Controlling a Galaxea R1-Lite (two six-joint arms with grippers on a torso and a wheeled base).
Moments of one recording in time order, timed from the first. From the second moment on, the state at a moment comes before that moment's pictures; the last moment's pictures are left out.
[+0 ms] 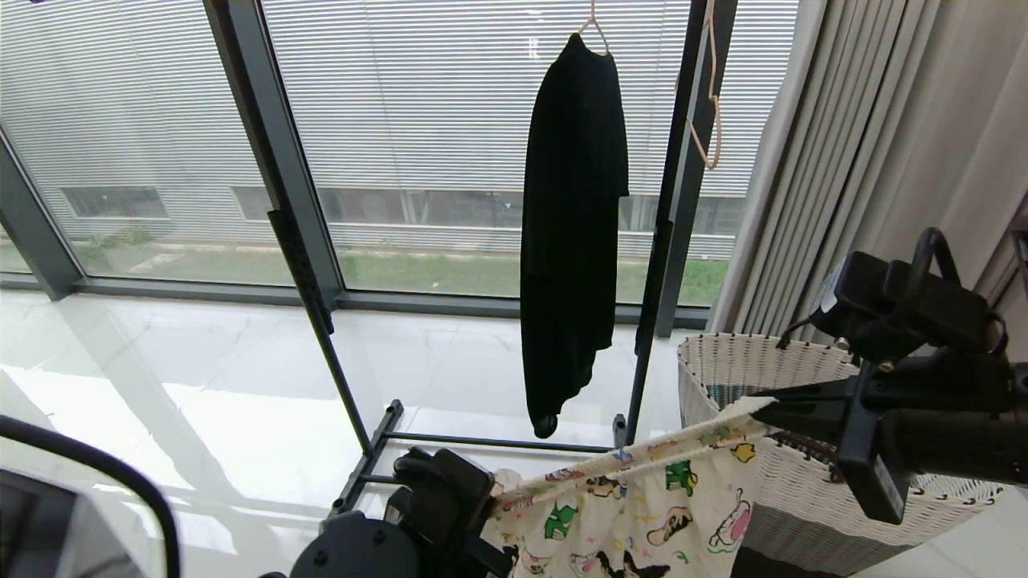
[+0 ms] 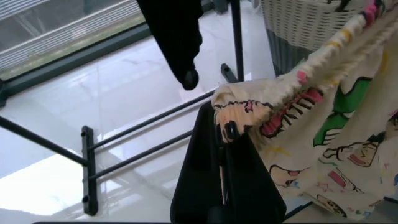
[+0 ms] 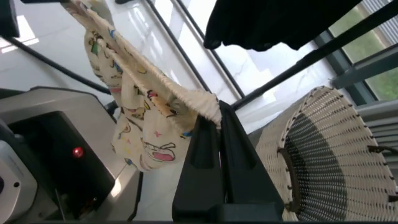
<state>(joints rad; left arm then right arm) -0.94 1.88 -0.21 -1.31 0.50 0.10 0.80 1.30 -0.96 0.20 -0.03 -0.26</state>
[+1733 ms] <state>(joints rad) -0.91 1.47 -0.78 -0.27 0.21 -0.06 0.79 1.14 -0.89 0.18 -0.02 -0.31</state>
